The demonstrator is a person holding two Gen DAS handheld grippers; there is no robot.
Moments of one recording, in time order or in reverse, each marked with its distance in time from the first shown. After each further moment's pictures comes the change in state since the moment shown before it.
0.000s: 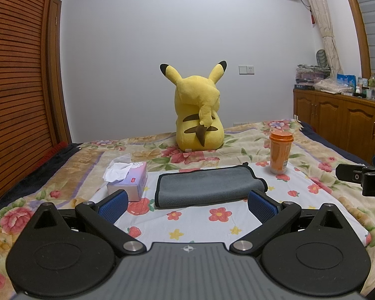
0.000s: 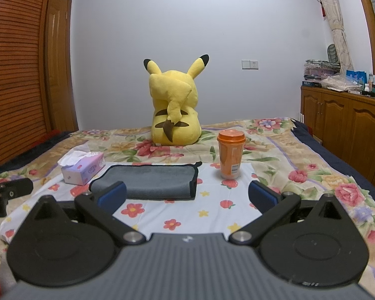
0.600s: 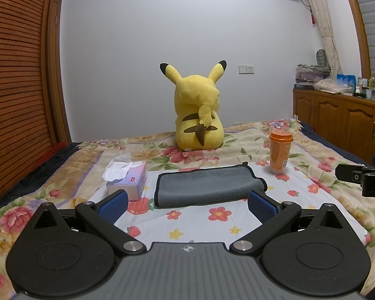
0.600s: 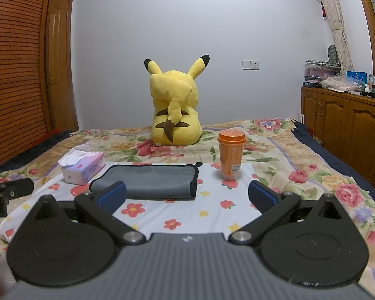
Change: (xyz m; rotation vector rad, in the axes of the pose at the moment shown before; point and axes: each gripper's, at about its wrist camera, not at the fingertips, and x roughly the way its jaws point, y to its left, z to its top) left arm 0.000 0.000 -0.001 -0.005 0.001 0.000; right arm 0.000 0.001 0.000 -0.001 0.000 0.000
